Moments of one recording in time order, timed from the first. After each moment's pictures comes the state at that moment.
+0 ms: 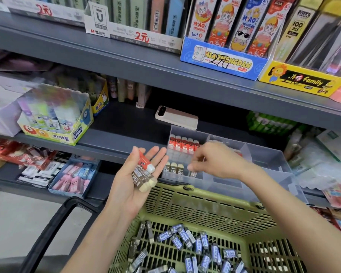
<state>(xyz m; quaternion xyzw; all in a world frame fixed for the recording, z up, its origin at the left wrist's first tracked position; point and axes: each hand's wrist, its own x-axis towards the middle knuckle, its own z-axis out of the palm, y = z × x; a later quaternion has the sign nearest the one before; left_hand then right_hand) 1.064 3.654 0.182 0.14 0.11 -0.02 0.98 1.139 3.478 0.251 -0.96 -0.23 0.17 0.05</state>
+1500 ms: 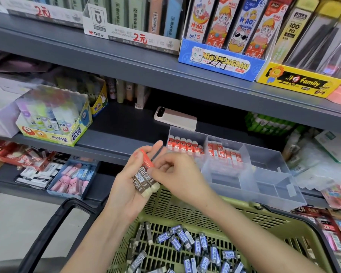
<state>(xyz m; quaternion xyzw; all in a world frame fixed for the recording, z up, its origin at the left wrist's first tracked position) 1.056 3.652 0.188 0.22 0.05 -0.05 0.97 1.080 3.541 0.225 -0.90 -0.17 0.07 0.39</state>
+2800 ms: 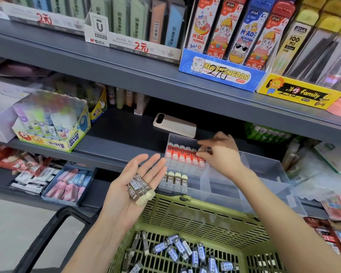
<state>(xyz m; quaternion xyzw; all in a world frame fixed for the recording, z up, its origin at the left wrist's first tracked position) 1.060 3.655 0.183 0.16 0.09 -0.04 0.98 1.200 3.444 0.201 -0.97 -0.20 -0.13 0.01</state>
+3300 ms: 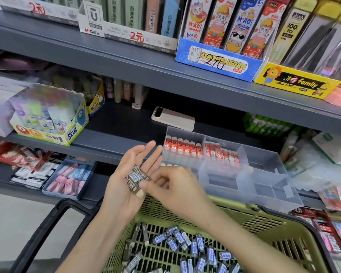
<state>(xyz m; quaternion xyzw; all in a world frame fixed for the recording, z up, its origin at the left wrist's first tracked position) 1.058 3.650 0.178 0.23 0.04 0.01 0.97 1.064 3.531 0.223 -0.91 -0.22 0.08 0.33</state>
